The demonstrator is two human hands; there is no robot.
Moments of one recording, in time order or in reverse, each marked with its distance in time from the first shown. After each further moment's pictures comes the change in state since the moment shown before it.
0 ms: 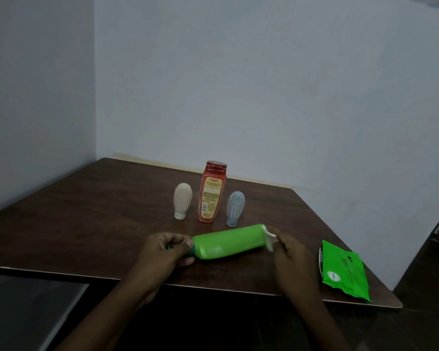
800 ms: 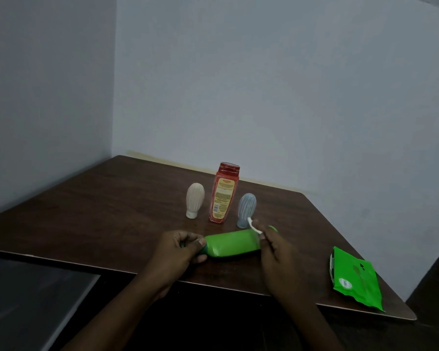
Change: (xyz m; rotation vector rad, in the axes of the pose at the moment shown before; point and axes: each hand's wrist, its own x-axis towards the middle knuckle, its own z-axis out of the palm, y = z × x) left_hand 0.002 -0.004 0.003 0.025 -0.009 0.009; right_hand -0.008 -0.031 0.018 0.039 -0.113 -0.195
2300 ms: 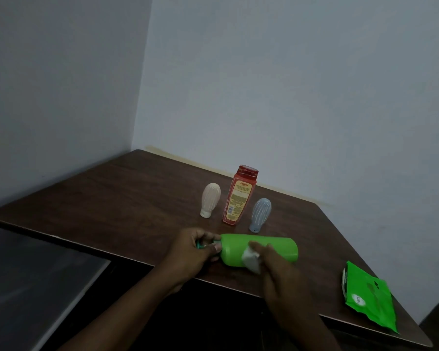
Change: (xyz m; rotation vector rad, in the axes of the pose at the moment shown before) left_hand -0.004 -0.004 -0.007 0.028 -0.020 0.070; right_hand -0.023 -0.009 0.008 -0.089 -0.169 -0.288
